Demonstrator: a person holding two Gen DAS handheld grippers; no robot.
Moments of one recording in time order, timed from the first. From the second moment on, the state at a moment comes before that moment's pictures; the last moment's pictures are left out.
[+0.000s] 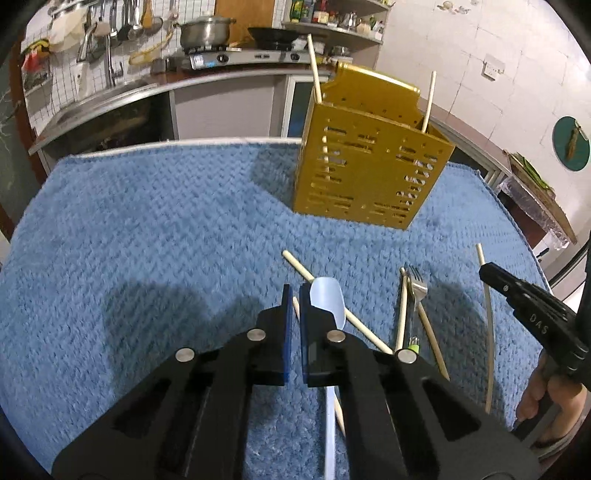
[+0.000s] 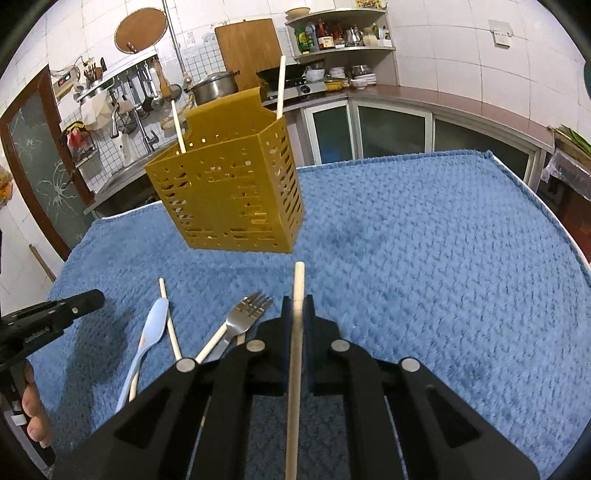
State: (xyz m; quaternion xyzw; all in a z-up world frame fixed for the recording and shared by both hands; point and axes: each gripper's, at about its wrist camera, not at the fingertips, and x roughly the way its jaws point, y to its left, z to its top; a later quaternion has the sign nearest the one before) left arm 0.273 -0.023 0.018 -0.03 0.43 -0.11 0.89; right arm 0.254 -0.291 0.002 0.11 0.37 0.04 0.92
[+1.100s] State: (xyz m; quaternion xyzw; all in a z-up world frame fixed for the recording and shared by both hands) left arm 0.299 -0.064 -0.030 0.03 0.54 -0.14 0.83; right arm 0.265 -0.300 -0.022 0.10 0.42 0.02 0.90
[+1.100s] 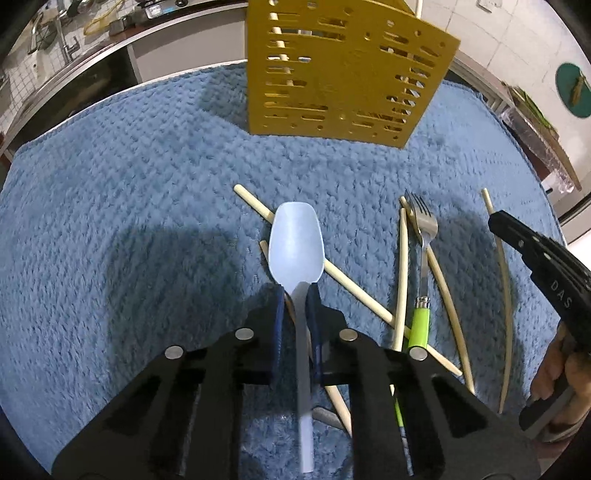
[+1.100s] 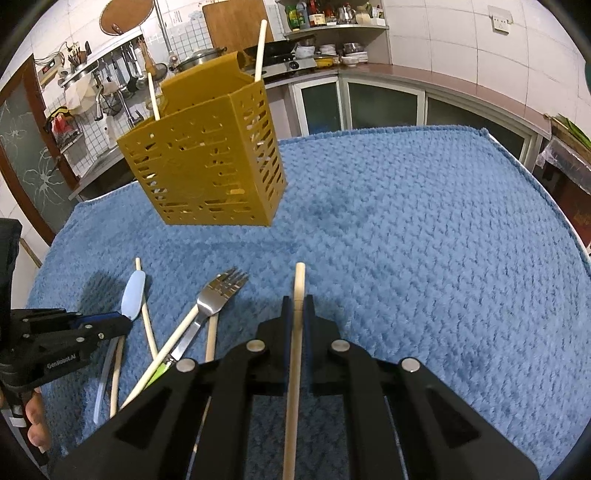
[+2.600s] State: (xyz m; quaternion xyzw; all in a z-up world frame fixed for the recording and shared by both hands) left arm 0.310 -0.053 -0.026 0.01 0.52 -0.15 0.84; right arm 0.266 -0.300 -0.011 0.11 0.39 0.03 0.91
